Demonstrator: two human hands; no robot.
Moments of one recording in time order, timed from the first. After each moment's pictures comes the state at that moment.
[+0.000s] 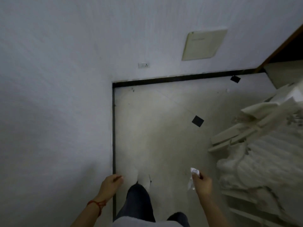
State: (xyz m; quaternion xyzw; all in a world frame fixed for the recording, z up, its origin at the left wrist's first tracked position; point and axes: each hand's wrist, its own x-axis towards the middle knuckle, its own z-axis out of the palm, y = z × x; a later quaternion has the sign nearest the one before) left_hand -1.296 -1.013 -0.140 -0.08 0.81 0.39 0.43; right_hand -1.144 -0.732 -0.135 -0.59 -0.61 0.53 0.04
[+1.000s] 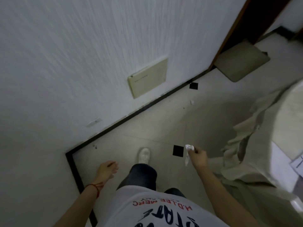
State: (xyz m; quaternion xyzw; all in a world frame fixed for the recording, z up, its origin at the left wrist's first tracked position) left_hand -1.709 -0.569 -0.136 0.02 0.83 0.30 0.47; right_hand -1.452 -0.348 -0.099 -0.66 -0.52 0.52 0.13
